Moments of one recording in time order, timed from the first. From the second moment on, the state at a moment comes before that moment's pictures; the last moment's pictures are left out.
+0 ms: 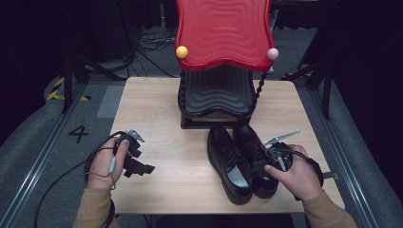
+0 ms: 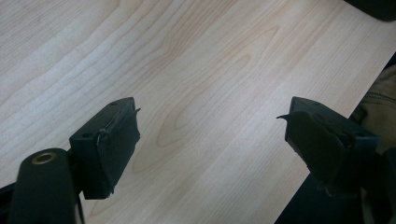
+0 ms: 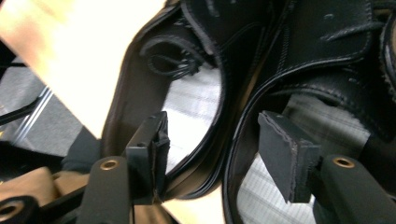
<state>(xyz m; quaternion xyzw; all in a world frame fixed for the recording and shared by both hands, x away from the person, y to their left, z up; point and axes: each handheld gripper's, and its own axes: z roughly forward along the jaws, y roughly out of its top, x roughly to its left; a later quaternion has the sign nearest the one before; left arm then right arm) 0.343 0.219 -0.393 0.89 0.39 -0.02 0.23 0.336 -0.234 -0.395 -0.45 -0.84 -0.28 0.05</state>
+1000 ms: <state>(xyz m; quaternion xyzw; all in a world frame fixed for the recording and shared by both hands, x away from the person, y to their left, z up) 0.341 0.224 -0.392 0.89 0.39 -0.02 0.24 0.362 -0.189 -0.424 -0.50 -0.85 -0.16 -0.02</state>
